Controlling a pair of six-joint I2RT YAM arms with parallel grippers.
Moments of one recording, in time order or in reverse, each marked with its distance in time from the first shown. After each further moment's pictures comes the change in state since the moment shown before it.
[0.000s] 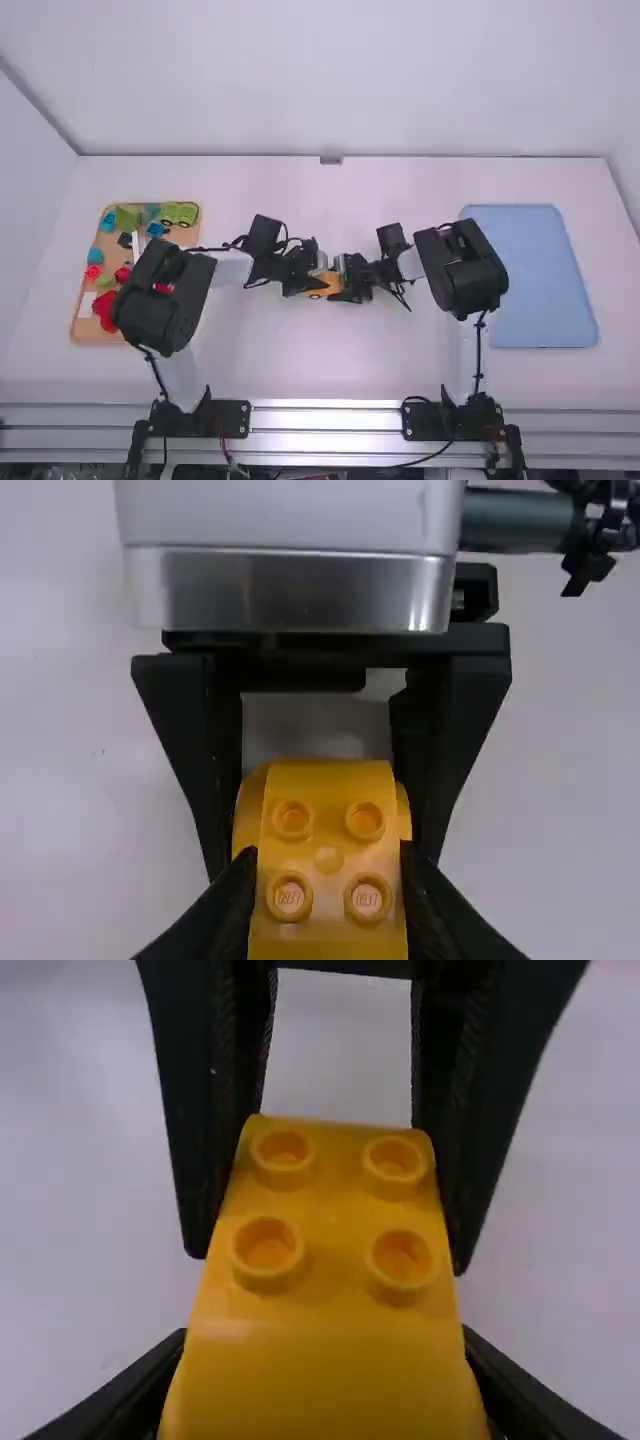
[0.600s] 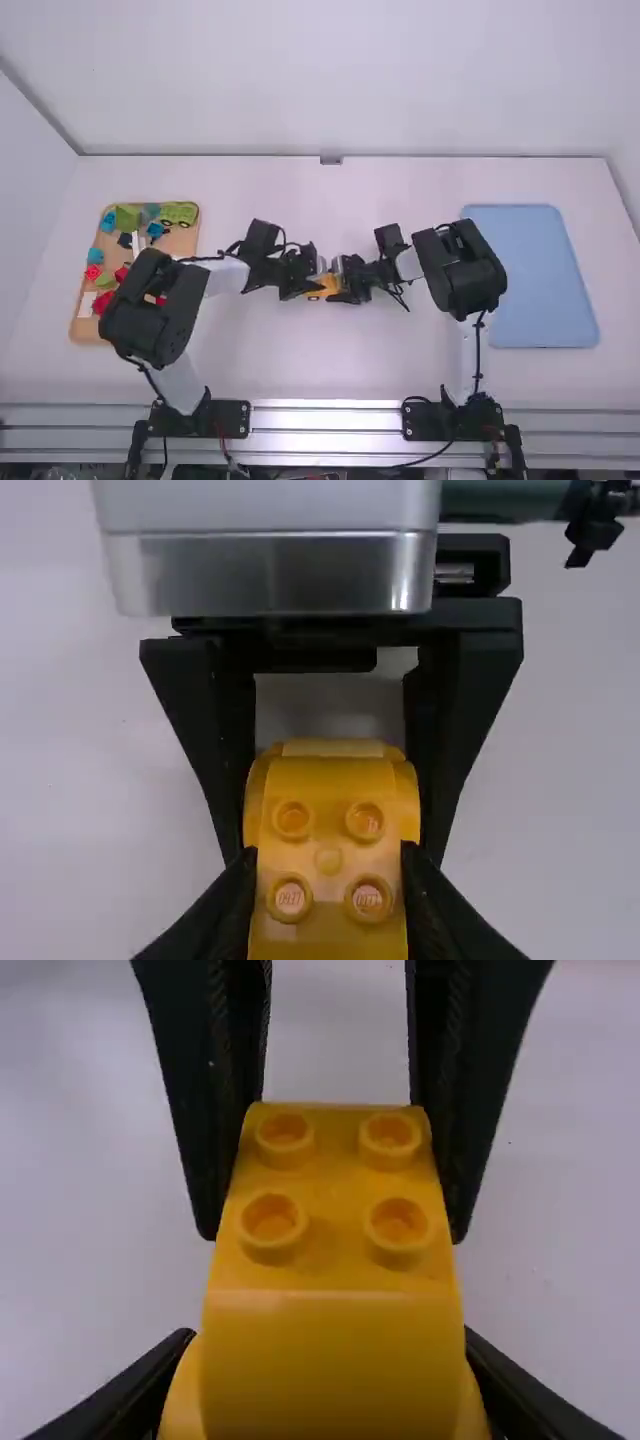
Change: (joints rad) left arm -0.003 -0.070 -0.093 0.087 -0.084 -0.007; right arm 0.010 0.000 -0.001 0.003 0.000 0.001
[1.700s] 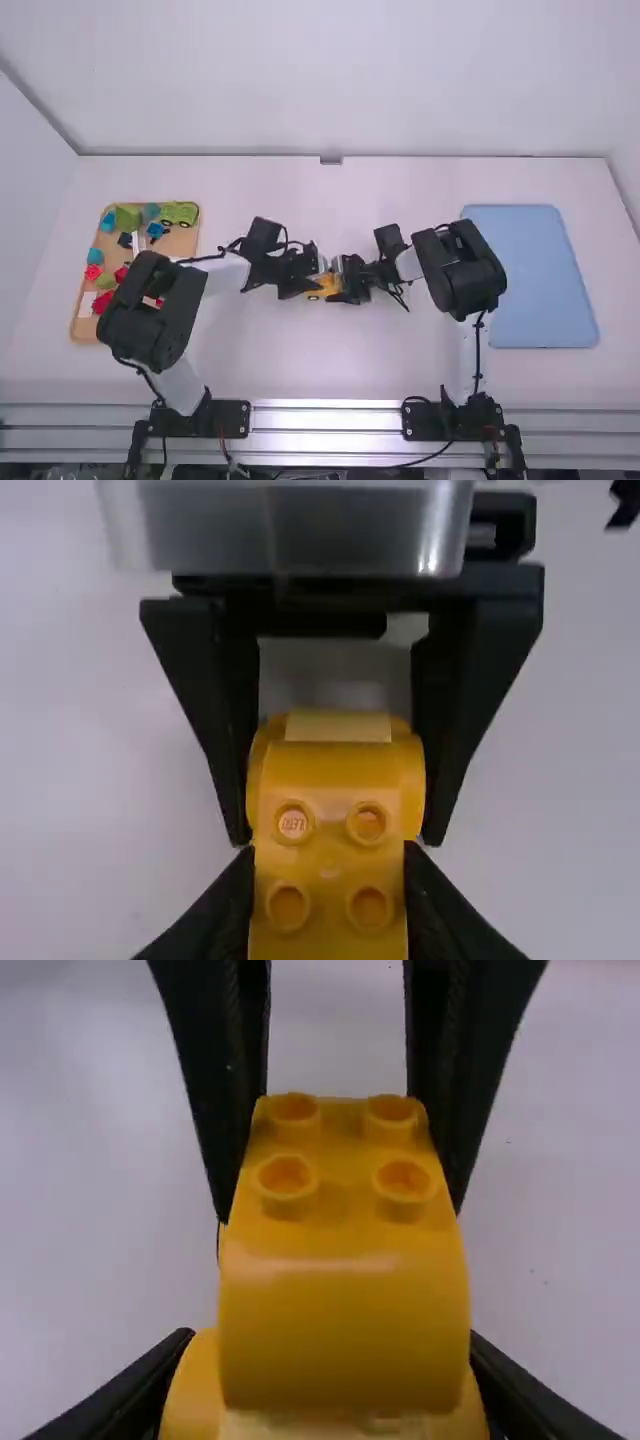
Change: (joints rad) left arm -0.011 -0.010 0.058 -0.143 -0.077 0.033; right arm 0.001 0.000 -0.002 0.002 -0.002 0.000
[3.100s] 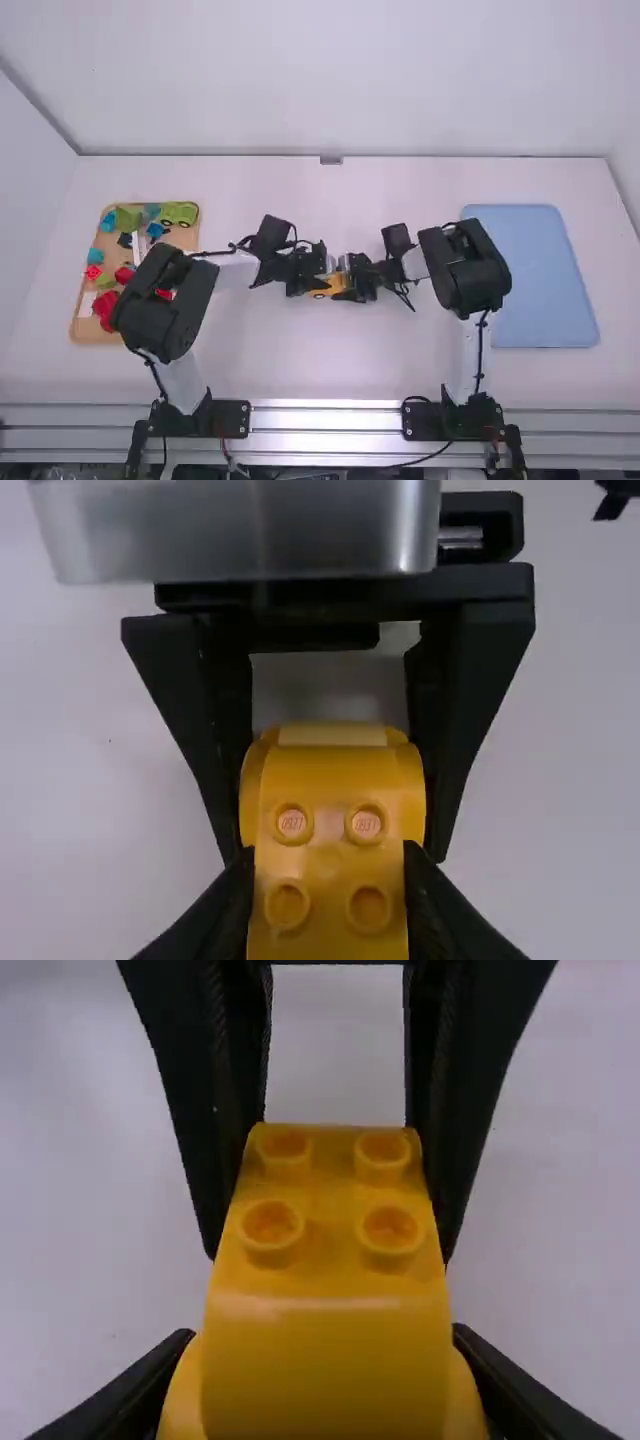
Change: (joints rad) left arm -0.054 0.066 0.047 0.043 0.014 -0.010; right arm -0.038 0.000 -0.006 -0.008 -0.016 -0.007
